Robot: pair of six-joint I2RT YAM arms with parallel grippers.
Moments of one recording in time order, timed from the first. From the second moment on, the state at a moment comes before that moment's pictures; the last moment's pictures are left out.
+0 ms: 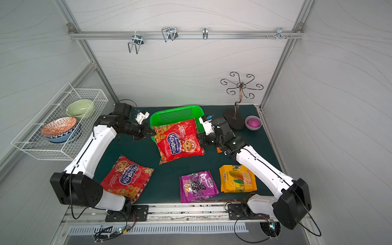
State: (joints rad) left arm -0.06 1.46 1.51 -1.14 0.62 -0.20; right arm 0.65 1.26 1.10 -0.36 -0.27 0.21
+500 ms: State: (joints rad) left arm -0.05 1.60 1.77 -1.09 0.45 -0.22; right arm 0.61 1.54 1.40 -0.35 -0.23 0.20
